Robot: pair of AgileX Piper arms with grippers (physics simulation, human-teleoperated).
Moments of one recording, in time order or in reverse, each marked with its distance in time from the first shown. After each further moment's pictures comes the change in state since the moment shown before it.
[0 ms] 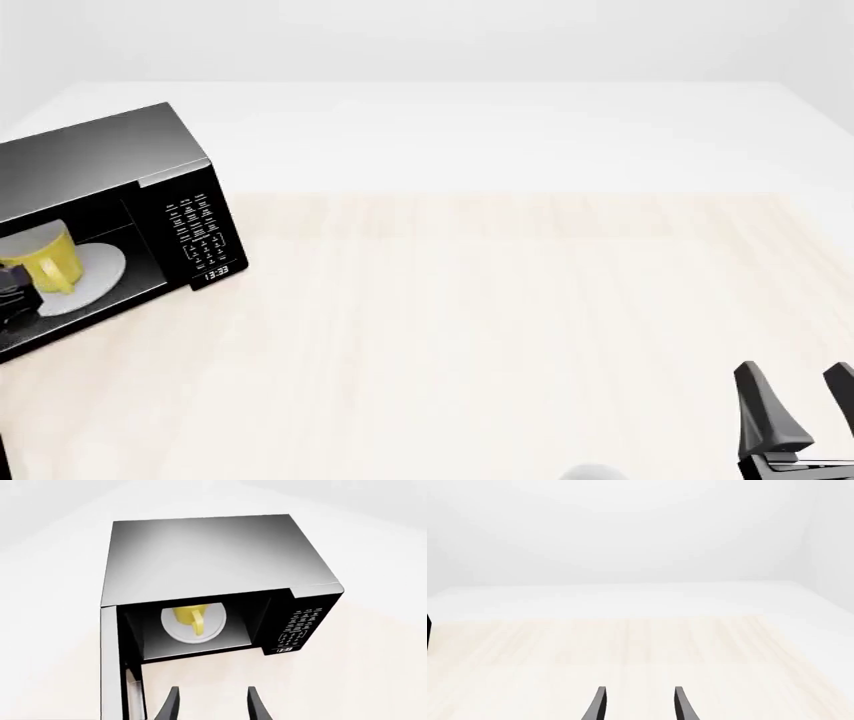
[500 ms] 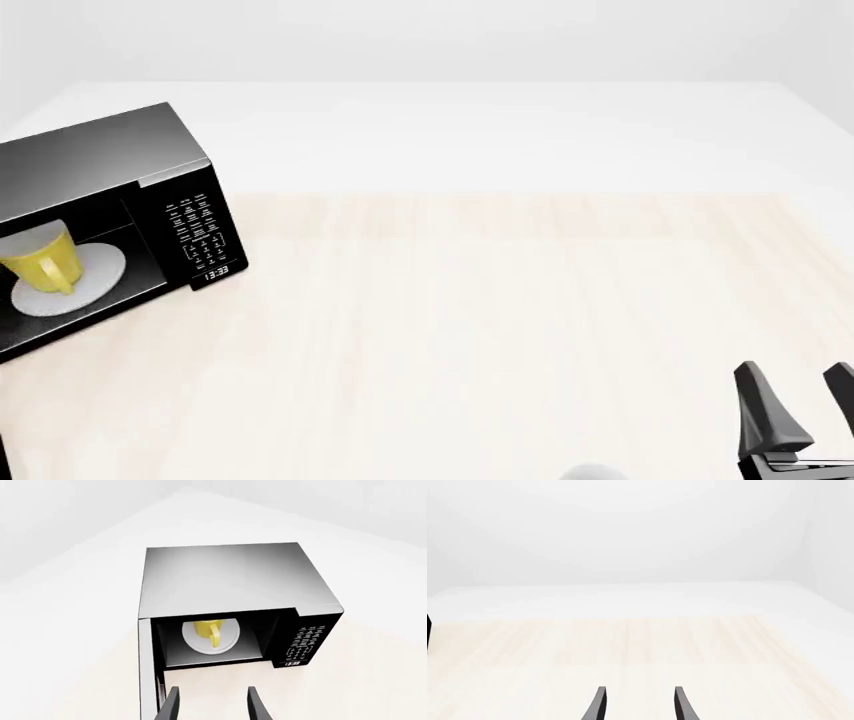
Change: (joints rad) left arm 0.074 -0.161 -0.128 0.220 0.029; right arm 0.000 0.000 0.000 0.000 0.000
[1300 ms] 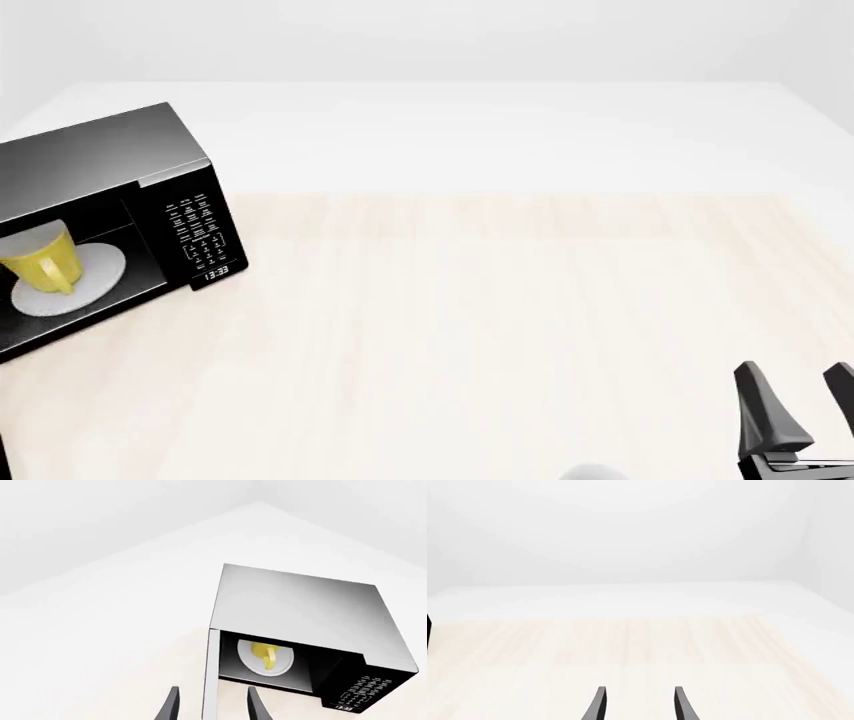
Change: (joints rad) left arm 0.292 0.016 -0.144 0.104 -0.017; right arm 0.000 0.000 0.000 0.000 0.000
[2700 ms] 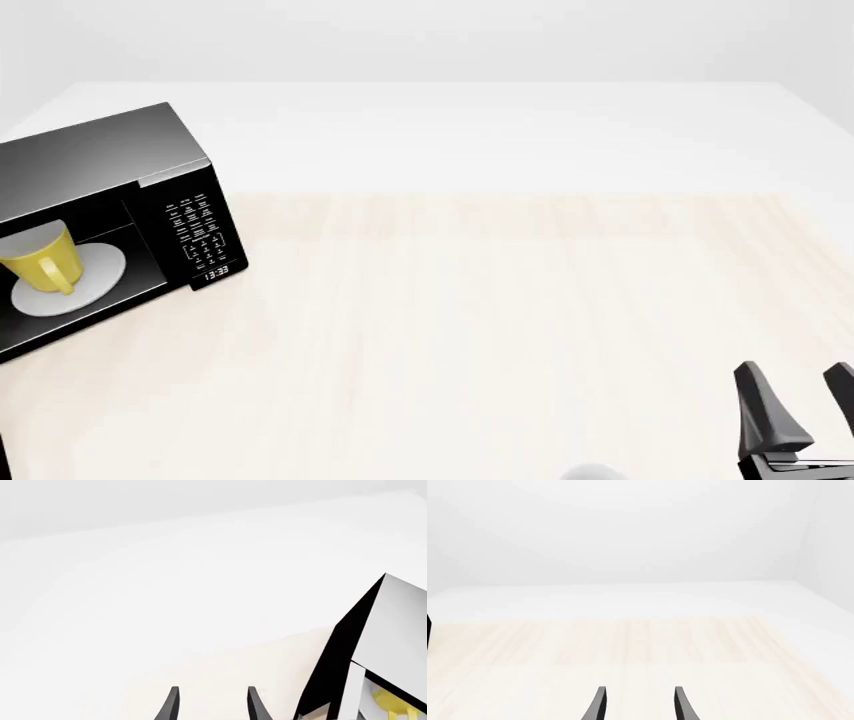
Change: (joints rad) left arm 0.474 0.294 0.017 -0.160 0.008; right arm 0.000 0.000 0.000 0.000 0.000
